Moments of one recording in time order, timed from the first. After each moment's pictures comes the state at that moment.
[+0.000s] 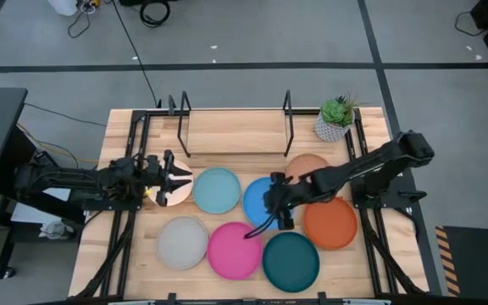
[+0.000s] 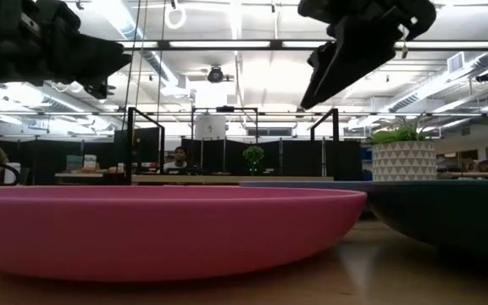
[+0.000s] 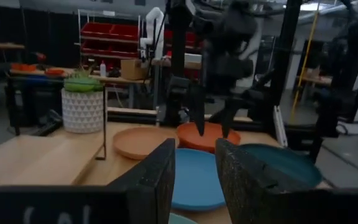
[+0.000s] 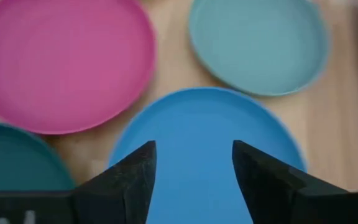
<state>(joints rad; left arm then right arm) 0.06 0.45 0.01 0.57 0.05 -0.12 0.27 1.56 1.07 -0.45 0.17 0.09</state>
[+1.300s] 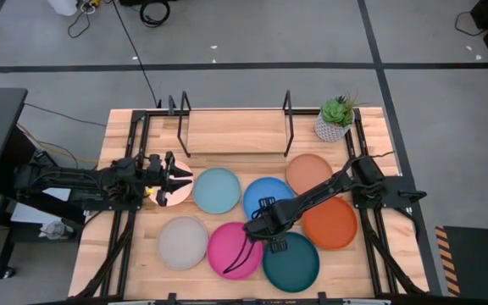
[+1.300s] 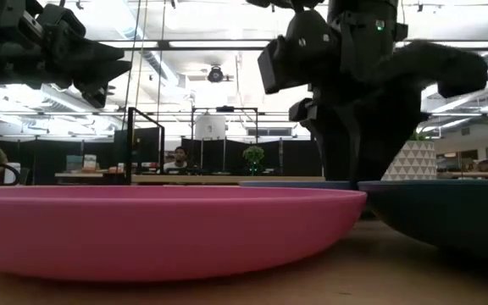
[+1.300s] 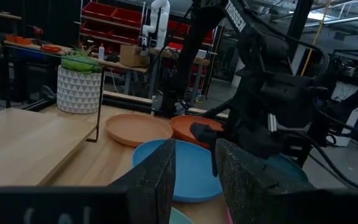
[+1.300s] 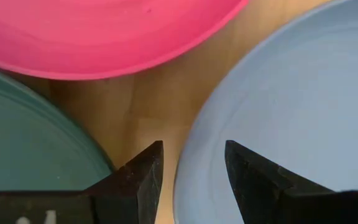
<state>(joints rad) 0.06 0.46 0.01 0.54 0.05 -0.23 0.37 2.08 1.51 -0.91 0.09 0.17</state>
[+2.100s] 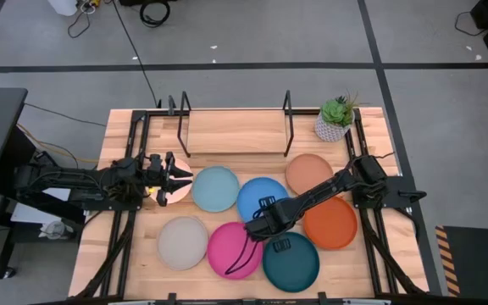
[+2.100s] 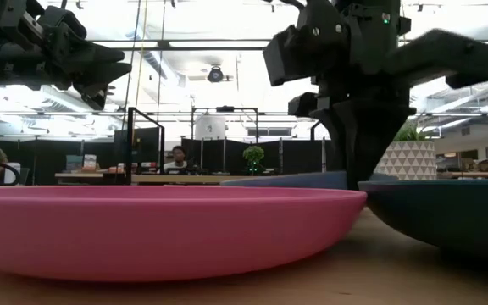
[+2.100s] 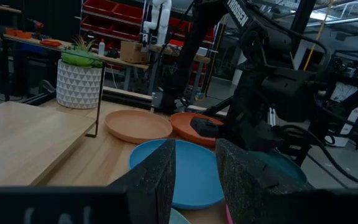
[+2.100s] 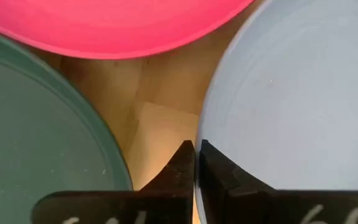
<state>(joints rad) 0.06 0.46 0.01 0.52 0.05 -0.24 0.37 2.05 1.51 -0.94 0.06 0.10</state>
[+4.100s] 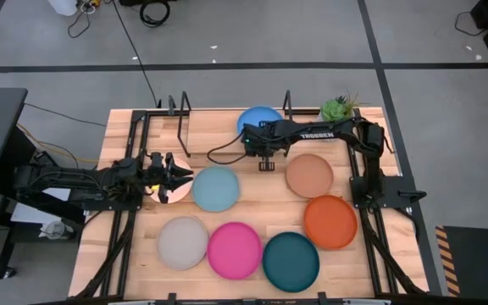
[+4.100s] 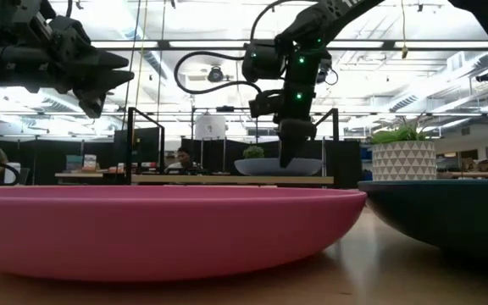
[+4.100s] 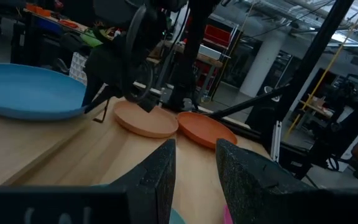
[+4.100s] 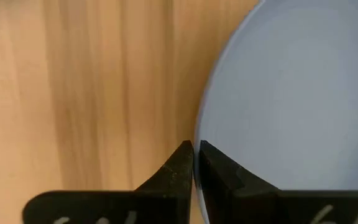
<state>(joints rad) 0.06 0.46 0.01 0.50 -0.02 -0.38 -0.27 1.94 1.48 -0.80 0.26 -0.30</state>
